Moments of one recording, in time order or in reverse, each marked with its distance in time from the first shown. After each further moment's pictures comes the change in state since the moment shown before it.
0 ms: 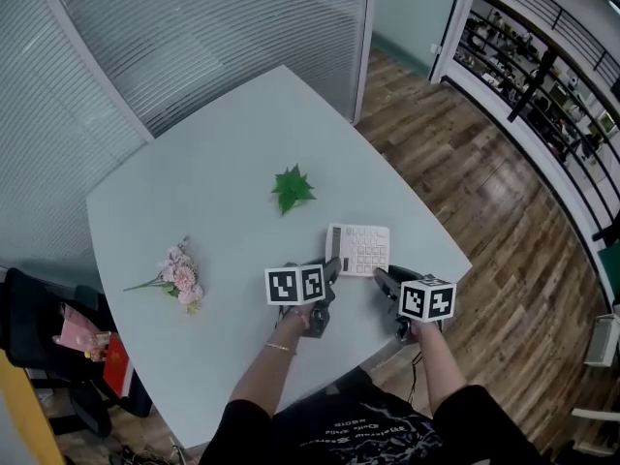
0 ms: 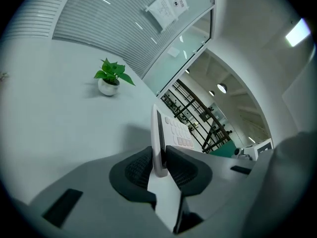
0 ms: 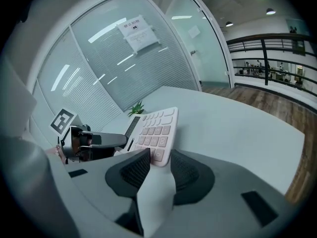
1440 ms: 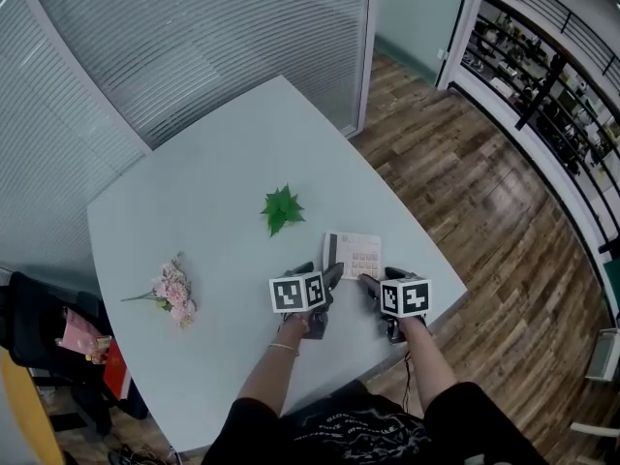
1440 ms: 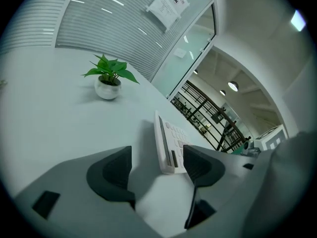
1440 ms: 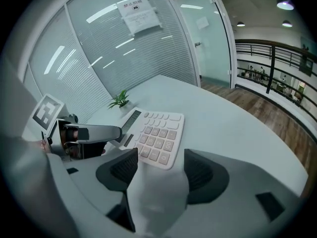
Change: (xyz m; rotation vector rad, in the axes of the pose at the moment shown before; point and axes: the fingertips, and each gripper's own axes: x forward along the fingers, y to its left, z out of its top) left arm 0.052 0.018 0.028 0.013 -0.053 0.147; right arm 0.043 -0.048 0.031 -0.113 0.129 -0.105
